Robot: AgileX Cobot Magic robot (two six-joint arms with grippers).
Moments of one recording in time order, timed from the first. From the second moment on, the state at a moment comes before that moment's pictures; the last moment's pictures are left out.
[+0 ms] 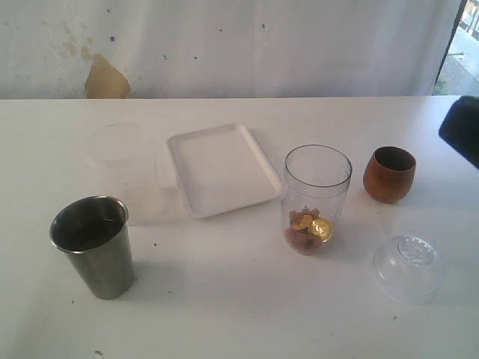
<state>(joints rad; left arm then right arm) 0.05 0.00 -0.01 0.06 0.21 -0.02 -0.16 0.40 -0.48 -1.61 -0.83 1.77</state>
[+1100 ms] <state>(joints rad) 0.05 0.00 -0.01 0.06 0.21 -0.02 -0.04 0.36 -0.22 -0.20 -1.08 0.77</state>
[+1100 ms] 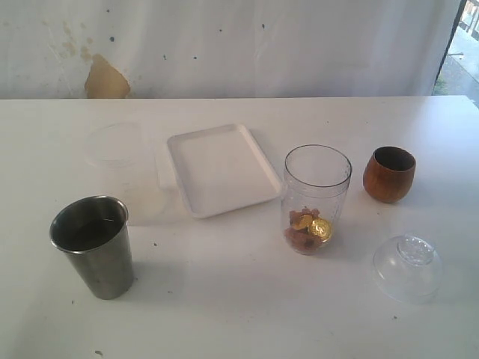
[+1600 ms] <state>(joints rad) 0.05 0.00 -0.01 0.06 0.21 -0.02 -0.04 0.19 -0.01 -0.04 -0.63 0.27</state>
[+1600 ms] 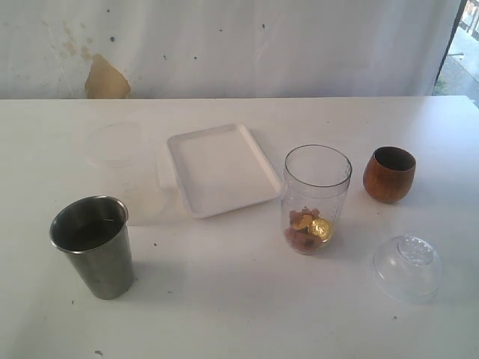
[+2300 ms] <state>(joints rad) 0.05 0.00 -0.01 0.06 0.21 -0.02 -0.03 0.08 -0.01 -0.03 0.16 -0.06</state>
